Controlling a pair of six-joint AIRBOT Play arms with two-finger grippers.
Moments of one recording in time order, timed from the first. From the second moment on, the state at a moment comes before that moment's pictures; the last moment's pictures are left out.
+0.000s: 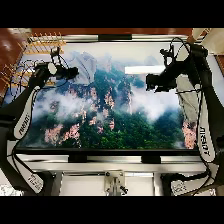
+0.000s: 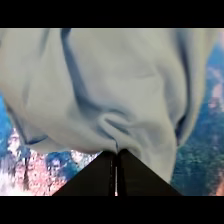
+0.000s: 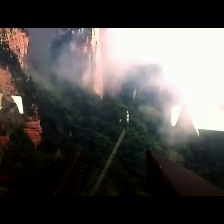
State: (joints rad) left arm -0.13 -1.88 1.83 1.38 -0.75 -1.67; right arm 0.12 -1.64 1.78 -1.34 1.52 1.67
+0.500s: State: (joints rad) left arm -0.48 -1.21 1.63 1.53 -1.03 -1.62; right arm 0.12 -1.35 1.78 -1.55 1.61 1.61
